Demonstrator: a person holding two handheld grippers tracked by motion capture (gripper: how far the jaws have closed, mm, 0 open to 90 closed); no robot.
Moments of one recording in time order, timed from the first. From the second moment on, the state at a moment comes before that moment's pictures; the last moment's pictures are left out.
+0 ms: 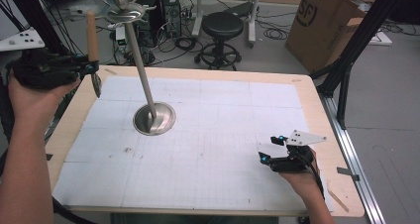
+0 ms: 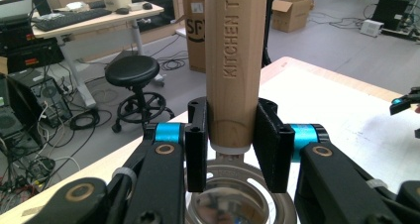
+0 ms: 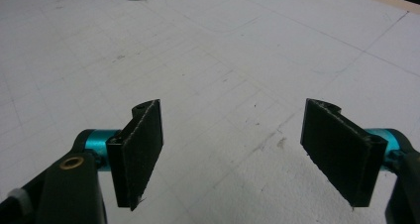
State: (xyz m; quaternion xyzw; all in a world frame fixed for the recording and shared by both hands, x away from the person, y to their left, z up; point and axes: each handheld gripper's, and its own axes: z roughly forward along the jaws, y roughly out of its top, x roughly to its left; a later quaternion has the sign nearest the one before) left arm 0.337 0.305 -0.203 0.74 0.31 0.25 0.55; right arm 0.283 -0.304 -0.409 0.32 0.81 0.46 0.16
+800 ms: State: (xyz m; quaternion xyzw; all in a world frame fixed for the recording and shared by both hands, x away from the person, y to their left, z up) left arm 0.350 0.311 -0.204 0.74 0.34 0.25 0.53; right arm 0.282 -0.305 -0.408 0.33 0.81 0.46 0.16
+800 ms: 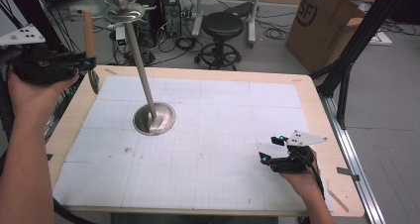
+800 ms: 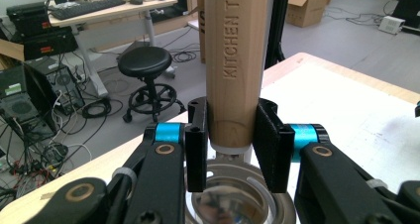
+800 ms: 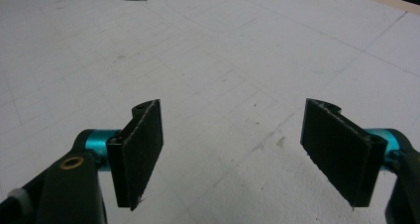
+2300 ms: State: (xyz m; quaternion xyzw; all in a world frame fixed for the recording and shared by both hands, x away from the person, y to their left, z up) left arm 0.362 0.299 -0.202 0.75 0.34 0.25 0.52; right arm 0.281 -0.308 -0.409 0.33 0.81 0.46 0.16
